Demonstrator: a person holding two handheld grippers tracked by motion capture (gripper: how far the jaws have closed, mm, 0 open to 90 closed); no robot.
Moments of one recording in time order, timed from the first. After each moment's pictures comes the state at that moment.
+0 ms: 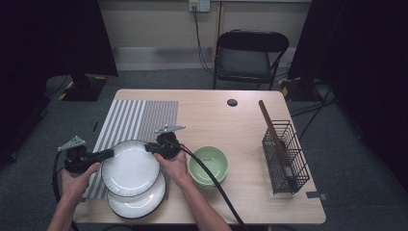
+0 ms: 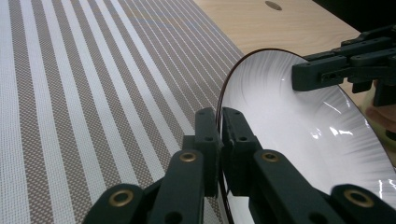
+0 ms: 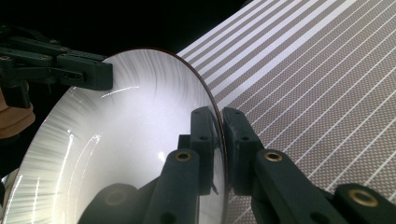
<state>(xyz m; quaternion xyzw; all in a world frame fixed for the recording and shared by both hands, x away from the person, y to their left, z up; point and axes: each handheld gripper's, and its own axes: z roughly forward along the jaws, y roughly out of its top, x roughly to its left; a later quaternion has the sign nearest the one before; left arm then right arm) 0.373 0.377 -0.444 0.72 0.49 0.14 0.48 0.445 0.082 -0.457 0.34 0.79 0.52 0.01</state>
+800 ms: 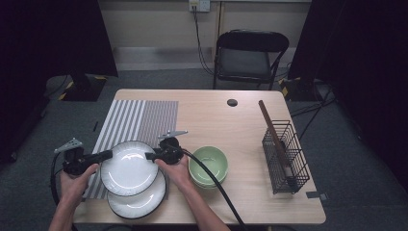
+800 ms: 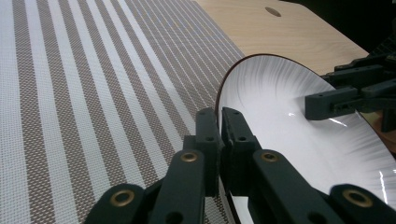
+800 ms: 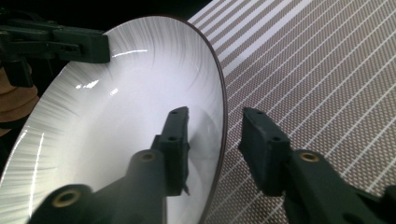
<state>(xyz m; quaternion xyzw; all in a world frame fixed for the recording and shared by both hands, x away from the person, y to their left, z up) 0.370 0.387 -0.453 0.70 0.50 0.12 0.49 0.434 0.074 -0.473 0.36 0.79 0.49 -0.02</state>
